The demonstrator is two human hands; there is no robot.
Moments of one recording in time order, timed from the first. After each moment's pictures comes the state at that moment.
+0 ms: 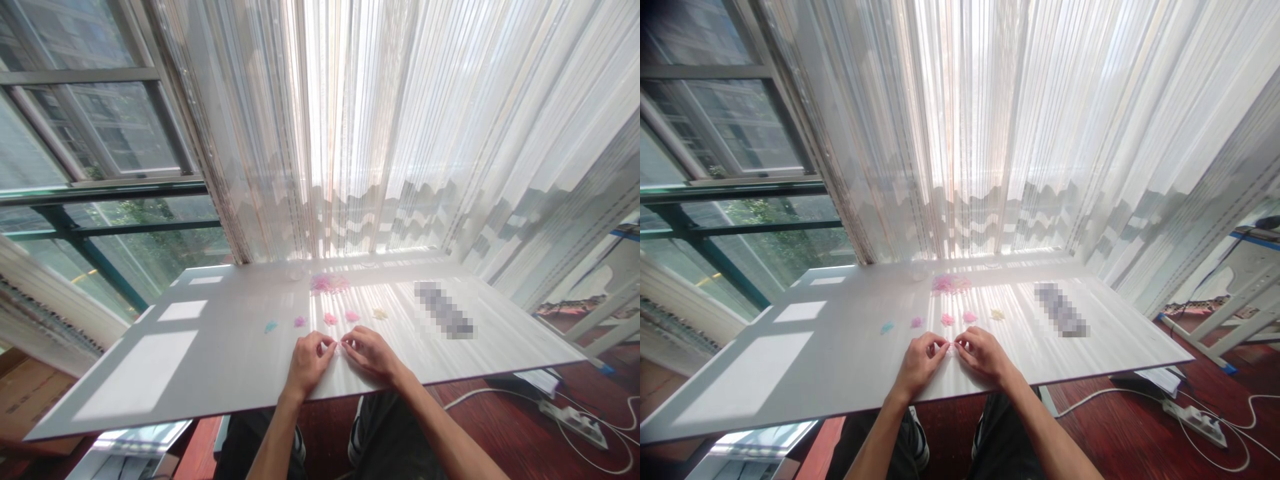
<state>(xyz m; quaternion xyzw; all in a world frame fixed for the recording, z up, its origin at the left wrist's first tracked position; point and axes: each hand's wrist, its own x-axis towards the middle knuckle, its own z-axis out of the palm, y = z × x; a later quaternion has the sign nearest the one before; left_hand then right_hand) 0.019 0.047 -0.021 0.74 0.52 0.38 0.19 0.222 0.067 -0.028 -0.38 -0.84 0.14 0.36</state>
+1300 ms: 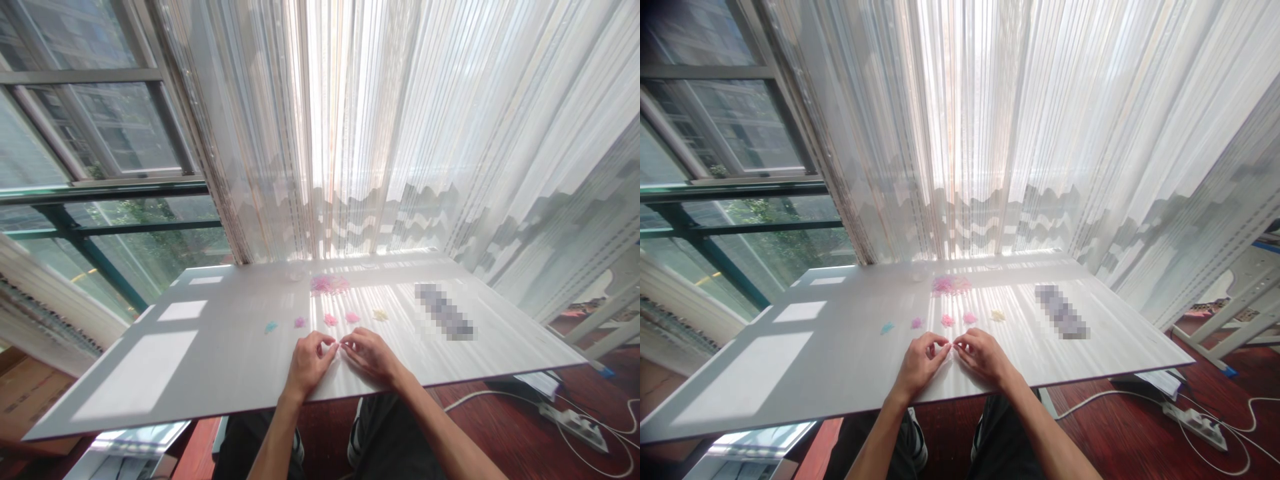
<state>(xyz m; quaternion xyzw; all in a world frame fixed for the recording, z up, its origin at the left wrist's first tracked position) 0.017 0.048 -0.023 0.75 0.50 0.40 0.18 0.222 0.068 -0.029 -0.39 -0.84 0.14 0.35</state>
